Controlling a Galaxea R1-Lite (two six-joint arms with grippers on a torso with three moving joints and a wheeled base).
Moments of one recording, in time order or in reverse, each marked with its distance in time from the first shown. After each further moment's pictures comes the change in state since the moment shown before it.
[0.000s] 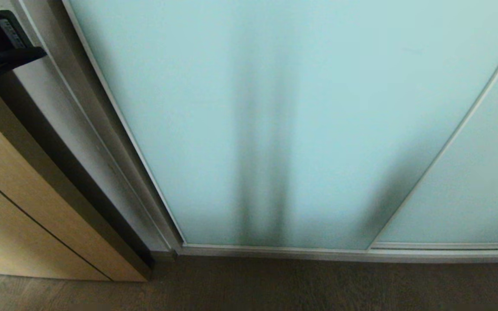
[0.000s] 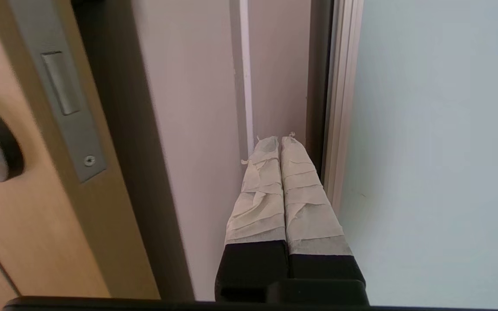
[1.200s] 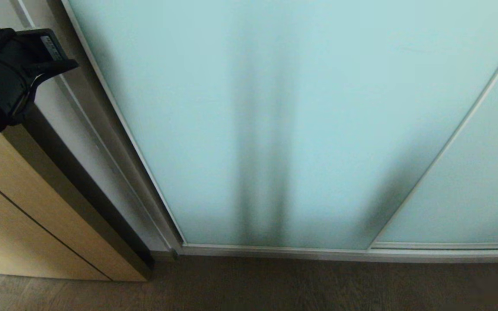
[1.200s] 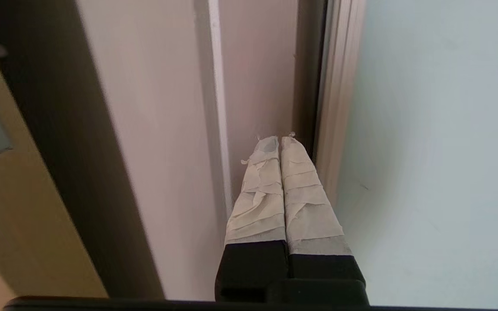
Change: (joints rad) left arm 0.005 0.142 -0.077 -0.008 -0.014 -0.052; right arm 0.000 0.000 0.000 0.000 0.000 0.000
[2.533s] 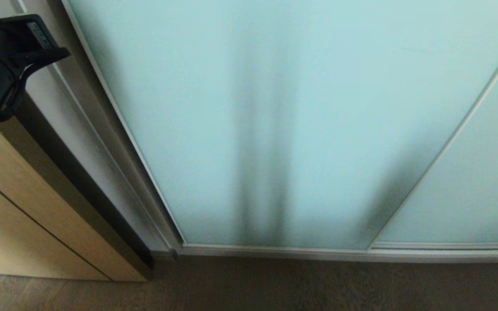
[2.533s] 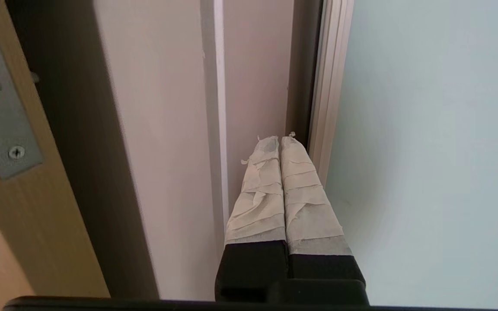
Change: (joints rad) left arm -0.028 -0.044 0.013 -0.028 0.031 0.002; right arm 0.000 0.000 0.000 0.000 0.000 0.000
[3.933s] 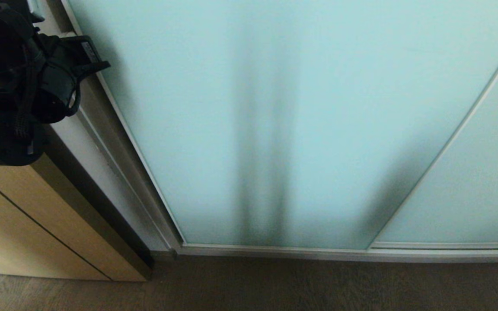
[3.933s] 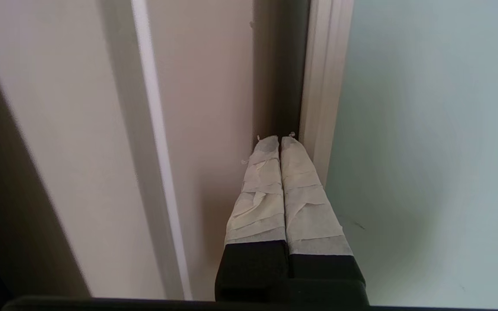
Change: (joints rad) left arm 0.011 0.267 -0.198 -0.049 -0.002 -0.003; right arm 0.000 0.000 0.000 0.000 0.000 0.000
